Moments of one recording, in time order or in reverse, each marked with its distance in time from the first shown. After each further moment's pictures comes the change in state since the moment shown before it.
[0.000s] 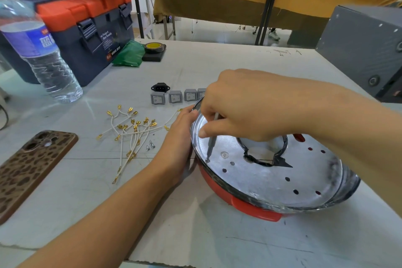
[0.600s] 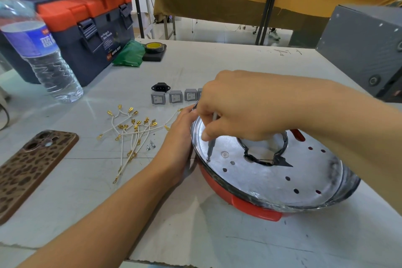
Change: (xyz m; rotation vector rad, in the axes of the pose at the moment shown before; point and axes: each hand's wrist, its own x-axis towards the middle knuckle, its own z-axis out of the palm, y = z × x) left_hand 0.000 0.000 0.001 -0.037 -0.015 -0.015; right_hand 0.005 -0.005 -0.003 0.082 -0.097 0.028
